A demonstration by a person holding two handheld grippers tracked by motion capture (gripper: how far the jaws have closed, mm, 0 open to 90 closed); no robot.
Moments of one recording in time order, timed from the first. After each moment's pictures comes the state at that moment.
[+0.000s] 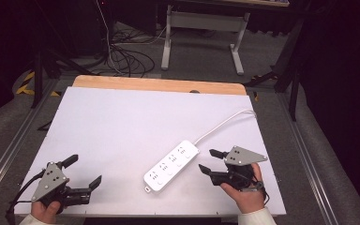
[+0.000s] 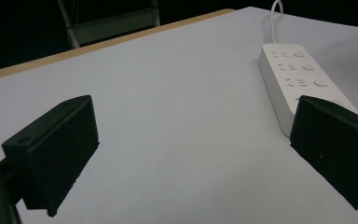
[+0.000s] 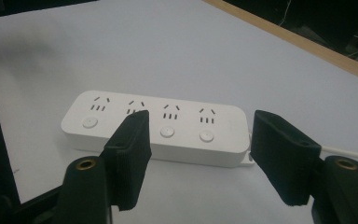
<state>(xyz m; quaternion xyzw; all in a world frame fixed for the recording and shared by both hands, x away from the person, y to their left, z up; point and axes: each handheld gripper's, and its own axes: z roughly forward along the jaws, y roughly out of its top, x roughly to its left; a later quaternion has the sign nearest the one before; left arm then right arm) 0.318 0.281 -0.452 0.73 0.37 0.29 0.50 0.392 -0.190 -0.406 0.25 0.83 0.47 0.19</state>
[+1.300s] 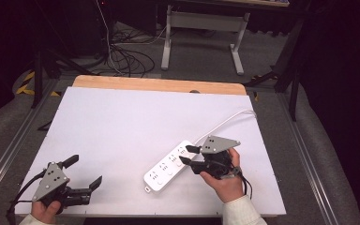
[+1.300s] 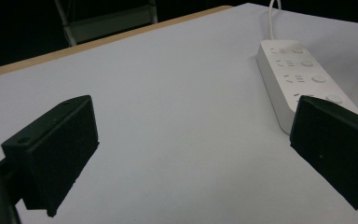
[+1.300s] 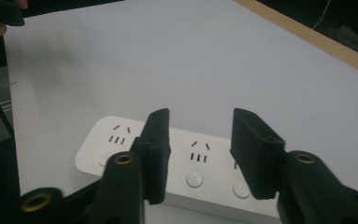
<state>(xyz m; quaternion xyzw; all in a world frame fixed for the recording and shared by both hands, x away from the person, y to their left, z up) 0.319 0.281 -0.452 0.74 0.36 0.29 0.49 0.417 -0.139 -0.401 0.21 0.85 0.46 0.15</state>
